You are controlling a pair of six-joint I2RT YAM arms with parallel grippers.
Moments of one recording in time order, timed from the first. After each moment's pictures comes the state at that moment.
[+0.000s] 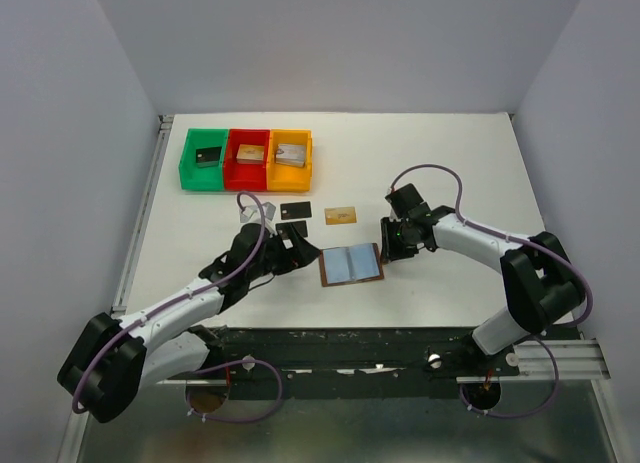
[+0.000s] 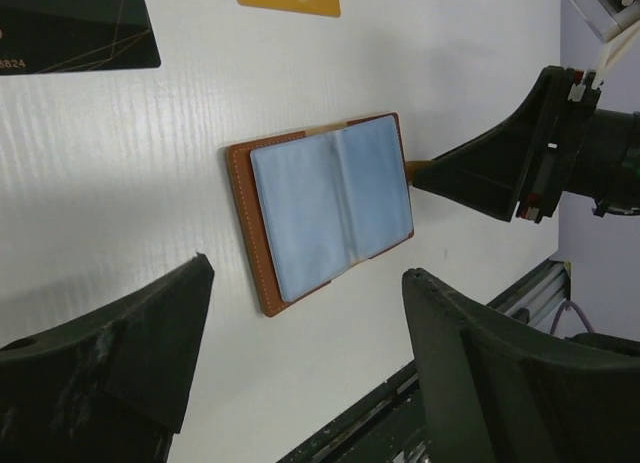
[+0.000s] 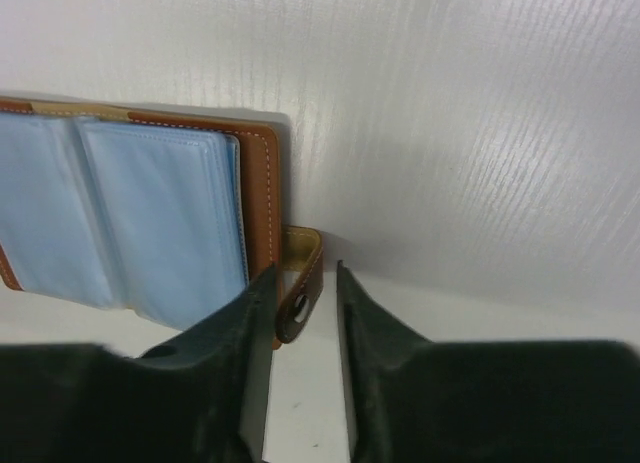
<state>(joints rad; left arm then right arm) -0.62 1.03 0.40 0.13 0.11 -0.90 0.52 1.56 0.88 -0.46 -0.07 0.39</state>
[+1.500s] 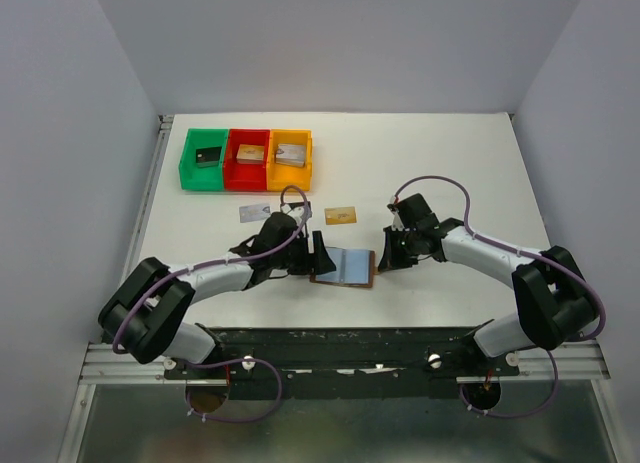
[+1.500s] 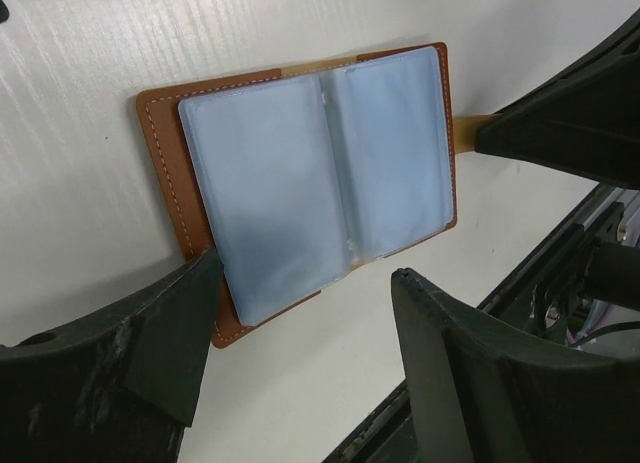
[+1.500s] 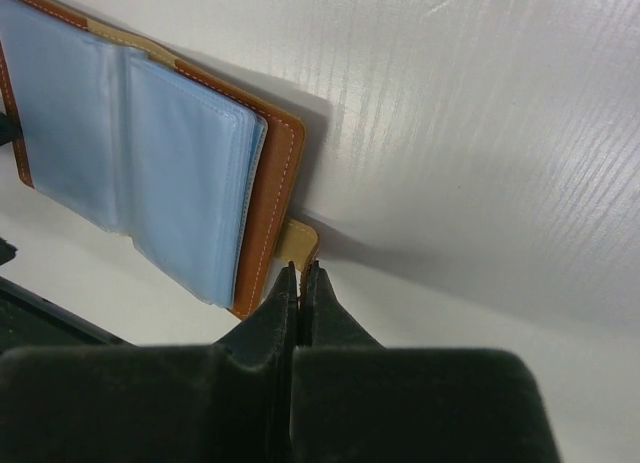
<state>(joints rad) -0.65 1.39 0.55 0.16 0.31 -0.68 0.52 1.46 0.76 -0.39 -0.22 0.45</state>
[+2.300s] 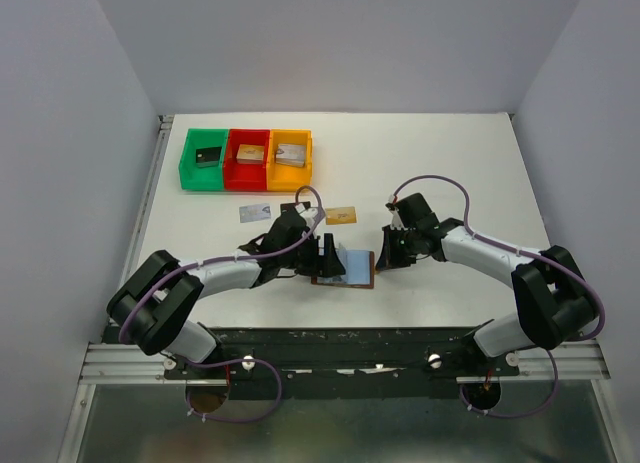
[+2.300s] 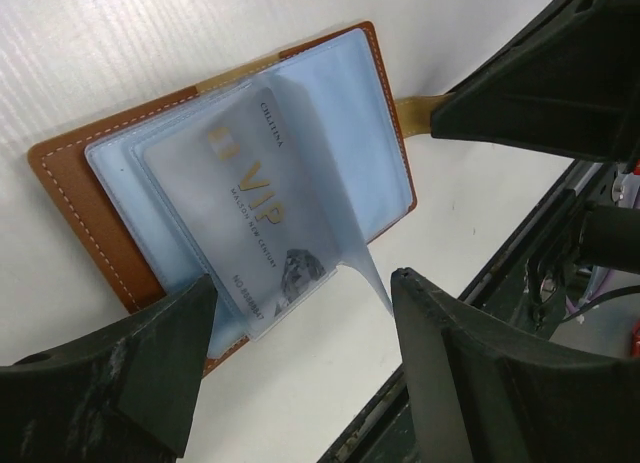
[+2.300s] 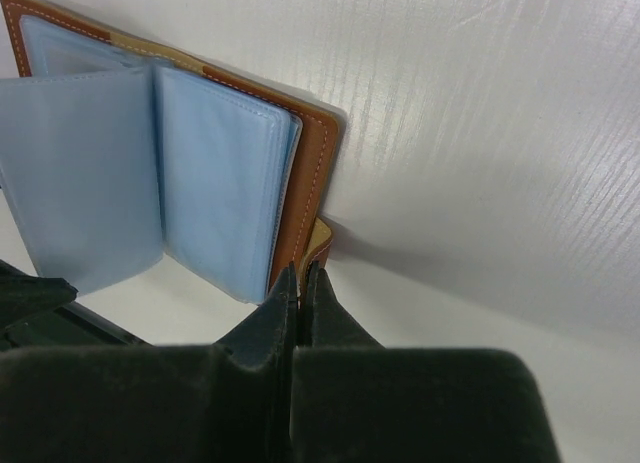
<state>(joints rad) -0.71 1.46 0.59 0.19 0.36 -0.64 0.52 1.47 0.76 -0.36 -0.26 0.45</state>
